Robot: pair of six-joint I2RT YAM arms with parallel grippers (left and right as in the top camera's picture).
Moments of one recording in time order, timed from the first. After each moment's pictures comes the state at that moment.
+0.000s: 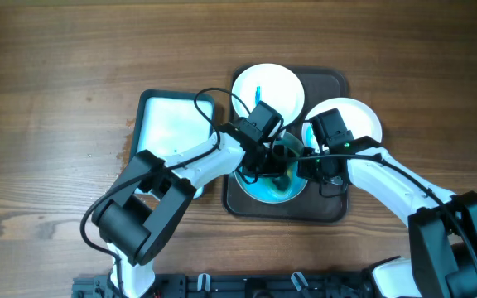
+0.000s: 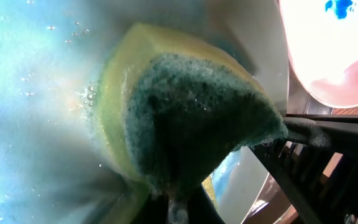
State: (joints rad) left arm -0.71 1.95 1.14 -0.41 0.47 -0.64; right arm 0.35 1.59 0.77 -0.52 -0.12 0.58
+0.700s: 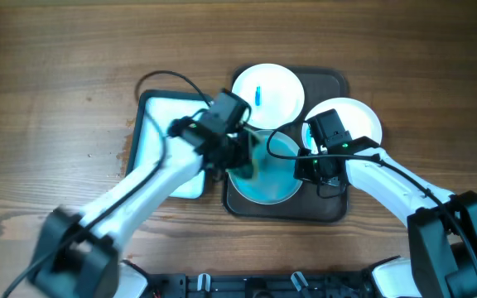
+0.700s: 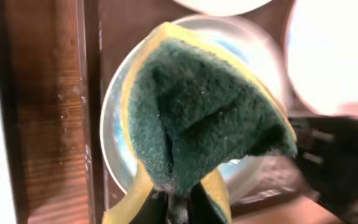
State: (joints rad) left arm -0.59 1.58 1.12 -0.73 0.20 -0.63; right arm 0.35 1.59 0.77 -0.52 -0.17 0.58
